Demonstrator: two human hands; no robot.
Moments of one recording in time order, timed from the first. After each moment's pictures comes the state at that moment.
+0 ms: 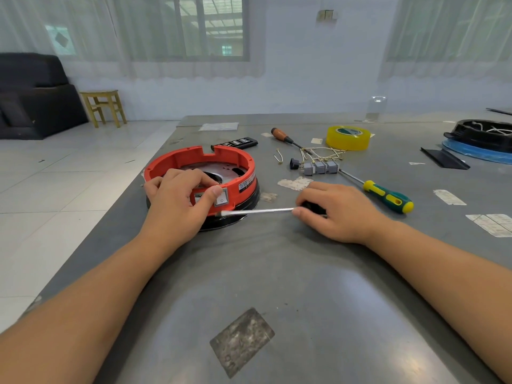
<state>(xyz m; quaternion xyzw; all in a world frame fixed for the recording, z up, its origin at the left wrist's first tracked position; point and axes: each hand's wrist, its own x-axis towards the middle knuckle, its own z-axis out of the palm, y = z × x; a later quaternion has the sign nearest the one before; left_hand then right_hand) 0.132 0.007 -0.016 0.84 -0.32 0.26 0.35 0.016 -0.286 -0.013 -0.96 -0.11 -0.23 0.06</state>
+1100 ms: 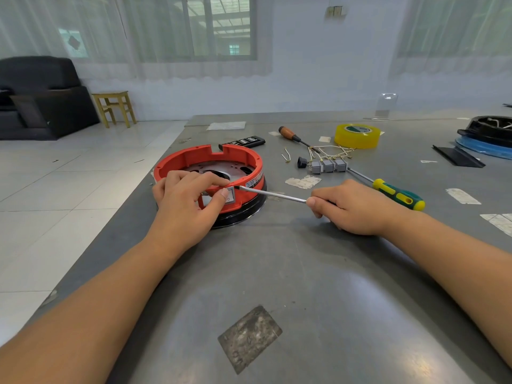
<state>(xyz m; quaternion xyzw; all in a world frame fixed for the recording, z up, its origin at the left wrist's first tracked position) 0.122 0.010 -0.019 0.84 -0.31 0.27 0.35 0.019 -0.299 0.002 -0.99 -0.08 -0.10 0.07</state>
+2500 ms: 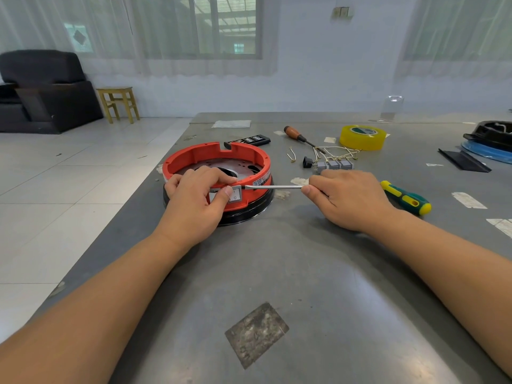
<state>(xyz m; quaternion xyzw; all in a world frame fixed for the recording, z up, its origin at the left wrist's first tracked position) 0.123 0.009 -0.015 0.85 -0.32 0.22 0.36 0.042 -0.285 -0.008 -0.95 -0.05 -0.29 -0.12</state>
